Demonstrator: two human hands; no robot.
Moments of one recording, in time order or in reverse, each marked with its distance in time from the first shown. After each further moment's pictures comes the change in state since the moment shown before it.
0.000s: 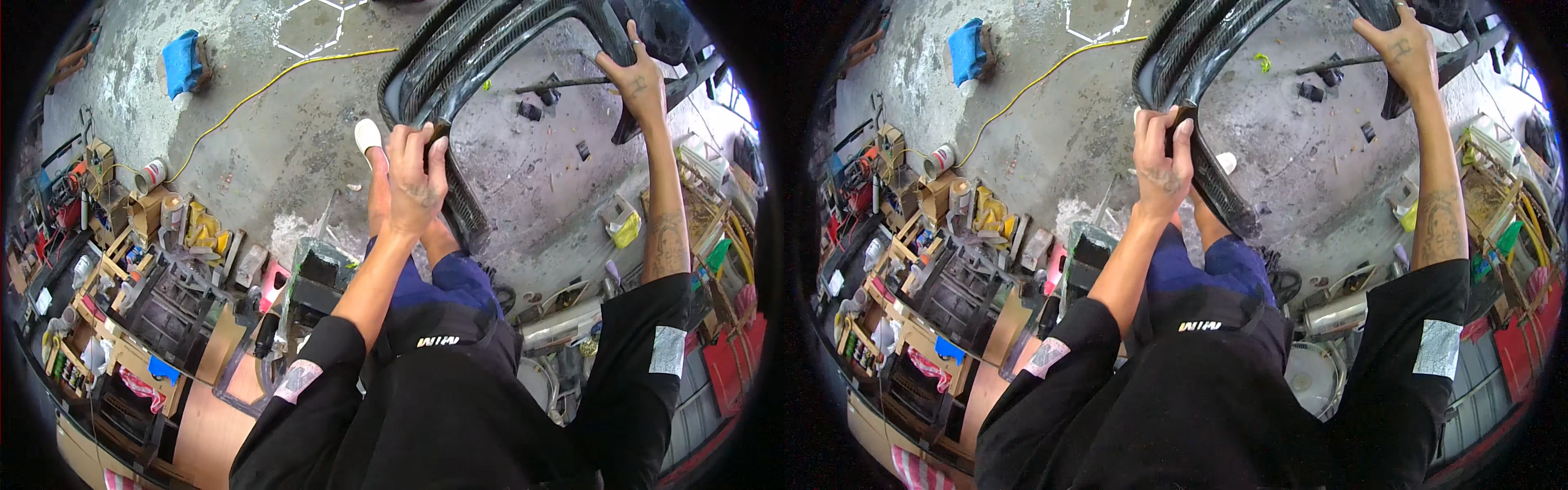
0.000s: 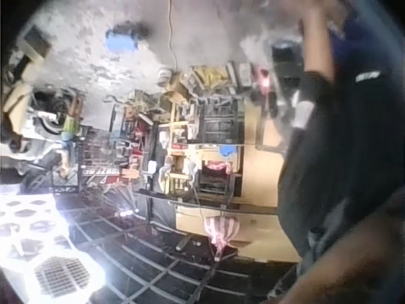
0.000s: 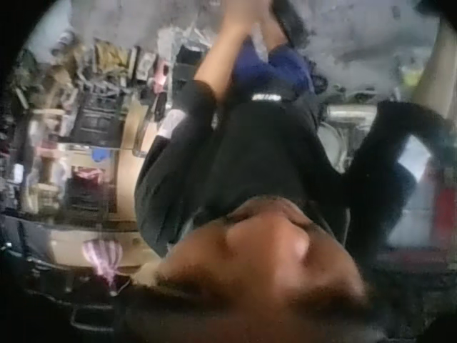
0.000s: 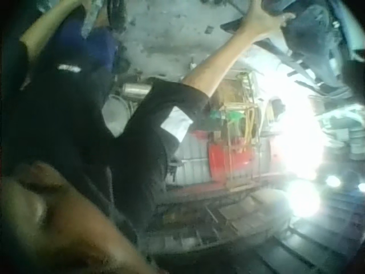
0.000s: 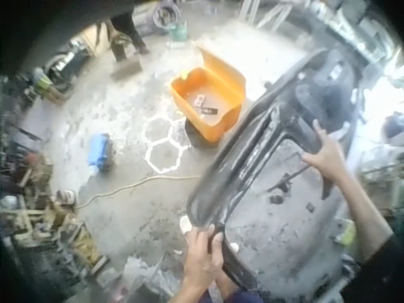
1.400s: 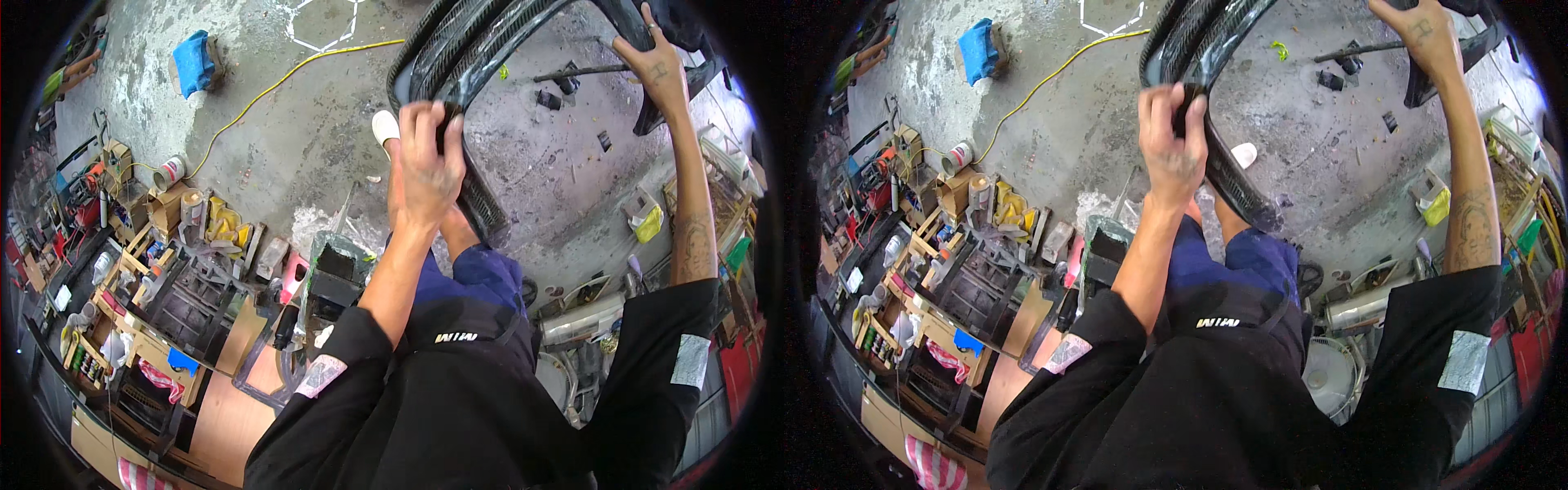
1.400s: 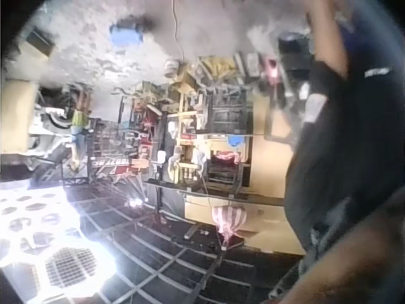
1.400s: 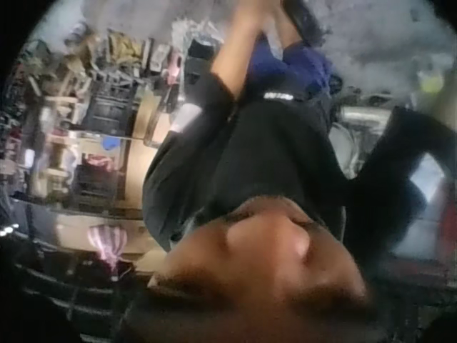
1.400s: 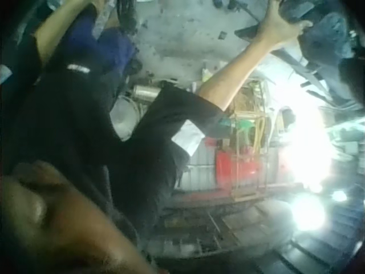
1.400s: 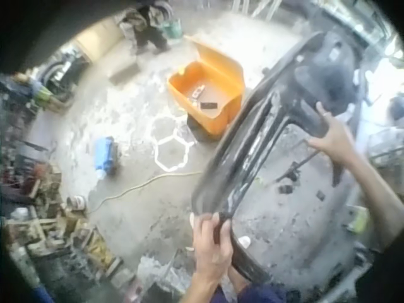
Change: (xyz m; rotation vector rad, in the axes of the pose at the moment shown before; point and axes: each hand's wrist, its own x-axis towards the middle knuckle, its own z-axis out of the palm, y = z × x) left_hand 0.016 0.014 -0.005 0.130 0.051 -0.001; right_hand -0.006 -0.070 -0.030 0.150 0.003 0.144
